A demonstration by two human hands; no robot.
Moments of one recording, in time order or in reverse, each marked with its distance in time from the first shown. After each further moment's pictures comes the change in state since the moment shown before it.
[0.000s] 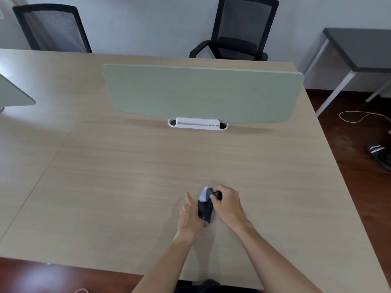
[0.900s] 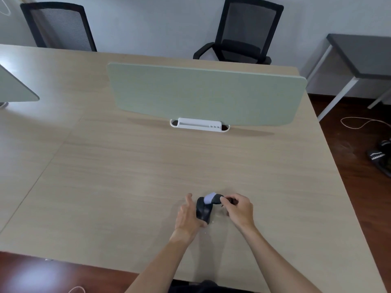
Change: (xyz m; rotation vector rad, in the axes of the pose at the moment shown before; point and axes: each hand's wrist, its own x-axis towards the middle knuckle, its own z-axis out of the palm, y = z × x) left_hand -0.007 0.002 -0.009 0.009 -0.012 0.027; right_hand -0.011 0.028 -0.014 0.388 0.048 0.285
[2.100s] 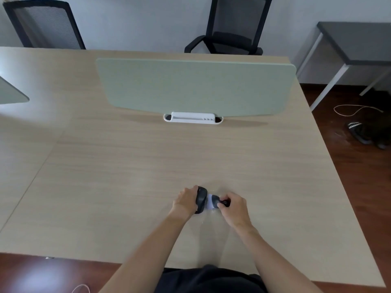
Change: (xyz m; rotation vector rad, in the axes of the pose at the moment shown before) left_hand 0.022 0.014 -0.011 0.449 -0.156 0.126; right_hand -0.022 0.021 0.000 -0.221 -0.049 -0.051
